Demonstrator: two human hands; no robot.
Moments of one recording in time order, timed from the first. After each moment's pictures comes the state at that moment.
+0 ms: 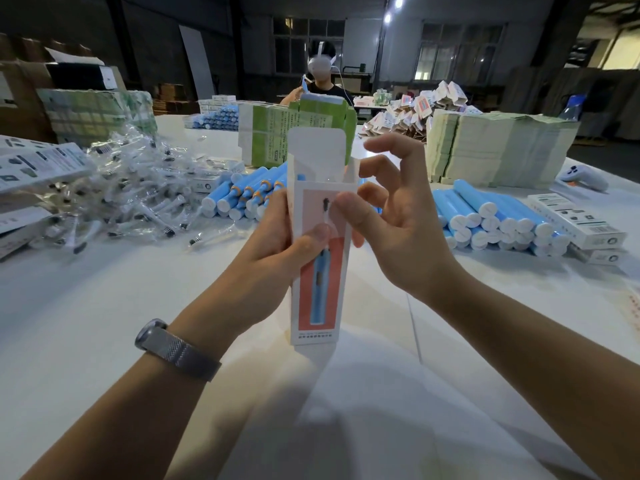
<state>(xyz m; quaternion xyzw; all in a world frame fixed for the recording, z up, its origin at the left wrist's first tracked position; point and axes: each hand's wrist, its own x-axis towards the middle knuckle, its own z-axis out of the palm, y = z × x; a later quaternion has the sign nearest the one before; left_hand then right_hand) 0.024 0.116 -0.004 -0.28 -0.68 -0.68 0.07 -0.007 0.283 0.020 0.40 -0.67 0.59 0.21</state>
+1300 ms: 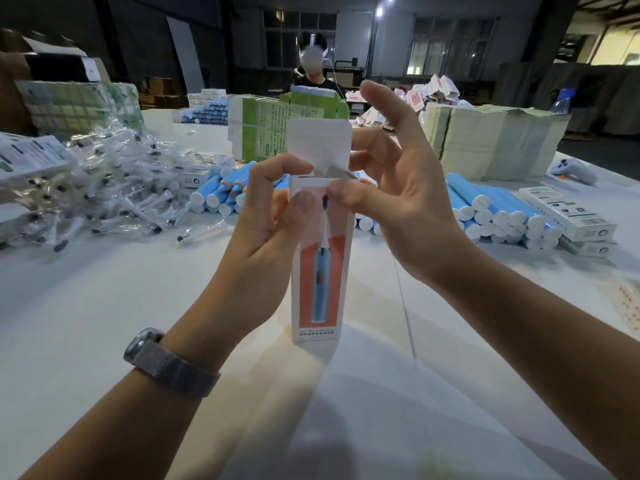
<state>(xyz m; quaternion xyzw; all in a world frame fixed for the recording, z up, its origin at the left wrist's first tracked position) 0.029 0.130 -0.001 -0.33 -0.66 -0.65 0.20 -0.009 0.290 0.035 0.42 -0.65 0.61 0.18</state>
